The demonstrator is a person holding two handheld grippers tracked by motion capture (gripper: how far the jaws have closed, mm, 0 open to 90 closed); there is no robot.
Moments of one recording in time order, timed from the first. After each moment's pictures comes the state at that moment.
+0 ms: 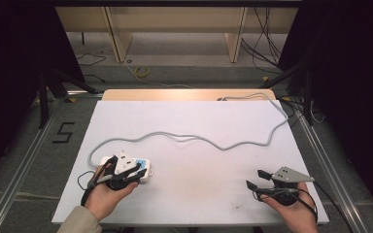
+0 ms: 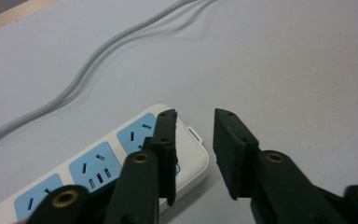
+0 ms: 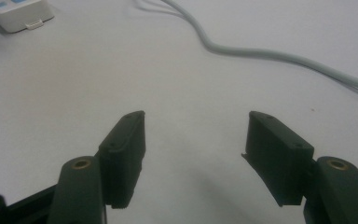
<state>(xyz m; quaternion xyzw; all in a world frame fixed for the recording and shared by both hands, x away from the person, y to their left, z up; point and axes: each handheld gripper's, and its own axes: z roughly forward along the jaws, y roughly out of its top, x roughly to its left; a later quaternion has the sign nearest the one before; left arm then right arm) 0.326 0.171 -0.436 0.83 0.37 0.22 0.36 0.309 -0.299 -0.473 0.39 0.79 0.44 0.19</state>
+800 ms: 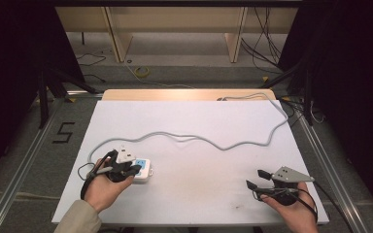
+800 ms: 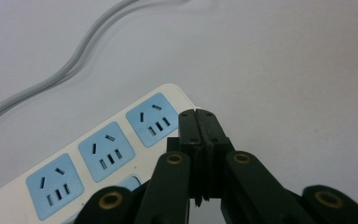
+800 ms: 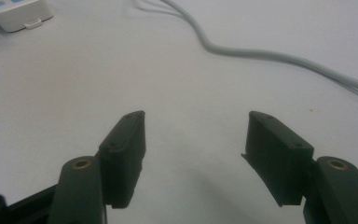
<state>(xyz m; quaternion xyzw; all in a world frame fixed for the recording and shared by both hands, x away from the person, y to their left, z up) 0.340 0.175 -0.425 0.85 0.40 0.18 0.31 0.310 -0.299 -0.473 0.39 0.79 0.43 0.19</state>
